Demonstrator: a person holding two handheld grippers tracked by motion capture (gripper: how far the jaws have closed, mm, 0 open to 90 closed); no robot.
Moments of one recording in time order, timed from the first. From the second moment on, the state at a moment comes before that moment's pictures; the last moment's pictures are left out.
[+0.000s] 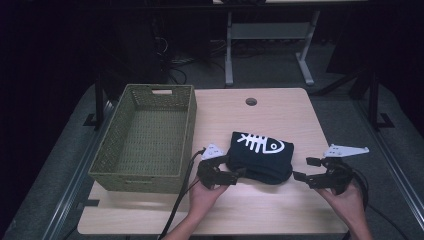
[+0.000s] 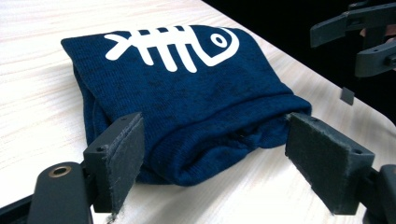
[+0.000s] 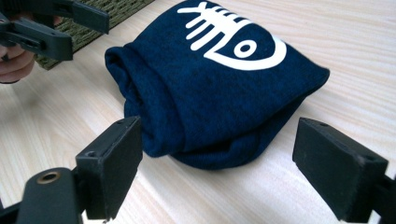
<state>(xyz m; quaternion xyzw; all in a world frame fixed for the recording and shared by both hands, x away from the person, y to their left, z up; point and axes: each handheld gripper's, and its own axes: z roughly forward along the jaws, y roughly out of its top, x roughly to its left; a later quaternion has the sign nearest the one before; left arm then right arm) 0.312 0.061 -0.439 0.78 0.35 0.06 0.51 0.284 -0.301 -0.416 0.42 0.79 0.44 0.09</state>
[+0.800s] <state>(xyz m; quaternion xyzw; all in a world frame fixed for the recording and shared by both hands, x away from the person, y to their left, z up) 0.353 0.052 -0.447 0.77 0.40 0.06 0.49 0.318 -0.299 -0.413 0.44 0.79 0.43 0.07</state>
